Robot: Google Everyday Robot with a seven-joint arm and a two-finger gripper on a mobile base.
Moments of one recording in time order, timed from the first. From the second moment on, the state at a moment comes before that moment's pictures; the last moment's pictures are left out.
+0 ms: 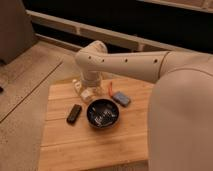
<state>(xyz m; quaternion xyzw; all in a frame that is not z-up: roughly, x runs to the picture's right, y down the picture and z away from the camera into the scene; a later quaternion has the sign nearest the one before) -0.069 0.002 0.757 -0.24 0.12 0.66 0.70</state>
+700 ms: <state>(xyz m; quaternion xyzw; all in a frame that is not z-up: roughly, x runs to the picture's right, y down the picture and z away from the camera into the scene) 0.004 -0.032 0.779 -0.23 0.12 0.67 0.70</state>
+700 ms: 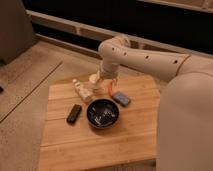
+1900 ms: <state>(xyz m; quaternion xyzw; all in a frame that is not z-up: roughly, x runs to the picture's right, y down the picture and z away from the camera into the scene) 0.036 -0.033 0.859 -0.18 0.14 0.65 0.72</state>
